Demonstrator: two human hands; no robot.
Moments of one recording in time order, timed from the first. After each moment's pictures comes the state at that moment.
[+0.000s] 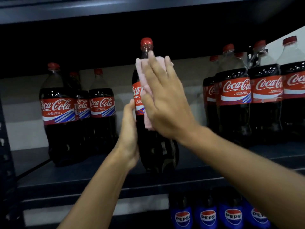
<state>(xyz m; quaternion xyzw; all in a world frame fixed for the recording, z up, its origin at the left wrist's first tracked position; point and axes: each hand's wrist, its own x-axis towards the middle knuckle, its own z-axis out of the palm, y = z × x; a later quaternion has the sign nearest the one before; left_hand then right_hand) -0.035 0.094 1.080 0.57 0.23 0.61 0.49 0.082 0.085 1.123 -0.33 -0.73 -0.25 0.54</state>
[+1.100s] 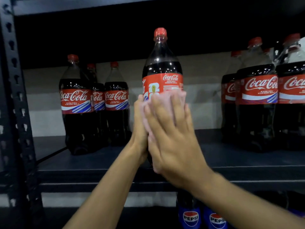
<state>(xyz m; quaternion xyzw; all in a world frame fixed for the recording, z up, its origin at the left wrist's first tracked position) -0.039 0.101 1.073 0.53 0.20 0.66 0.49 0.038 0.087 1.027 -0.45 -0.72 -0.24 0.48</state>
